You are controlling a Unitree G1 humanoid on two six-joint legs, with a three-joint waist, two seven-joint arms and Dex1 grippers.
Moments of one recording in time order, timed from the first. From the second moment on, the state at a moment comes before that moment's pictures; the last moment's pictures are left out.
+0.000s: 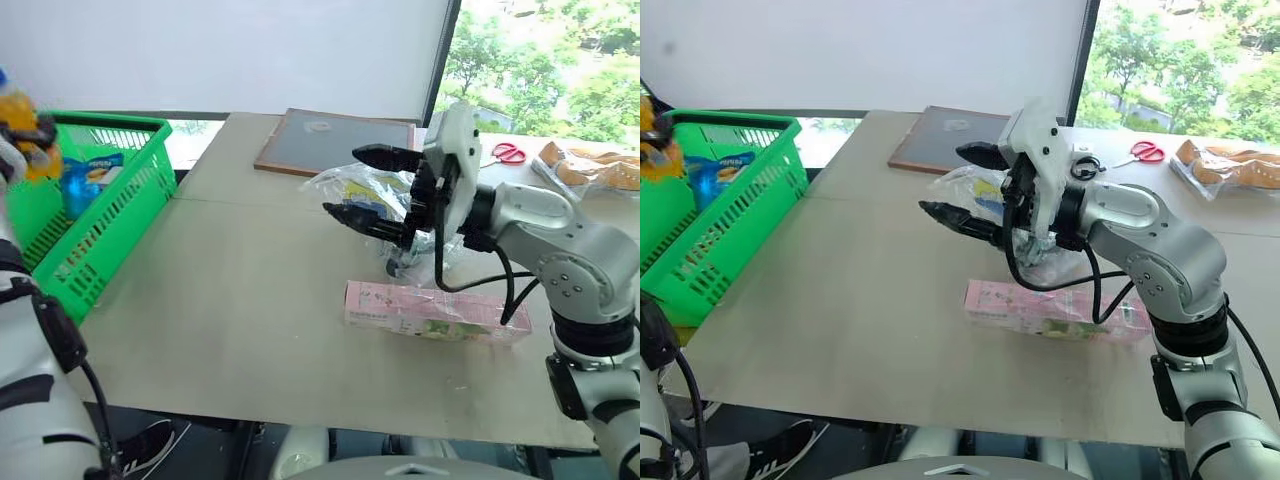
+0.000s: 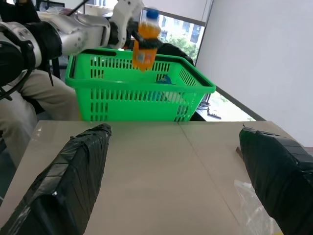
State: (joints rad) left arm -1.01 1.04 0.26 1.19 -0.04 0.01 -0.36; right arm -0.73 -0.46 0.11 -0.53 0.73 0.85 0.58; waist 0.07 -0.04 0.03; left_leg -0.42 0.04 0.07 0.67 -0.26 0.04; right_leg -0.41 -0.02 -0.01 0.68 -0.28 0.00
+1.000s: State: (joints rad) left arm -0.71 0.70 -0.42 -0.20 -0.46 0.83 -1.02; right arm 0.09 -0.87 -0.49 -0.82 0.88 0.82 0.77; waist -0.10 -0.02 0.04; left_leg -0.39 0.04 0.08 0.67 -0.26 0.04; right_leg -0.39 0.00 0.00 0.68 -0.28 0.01
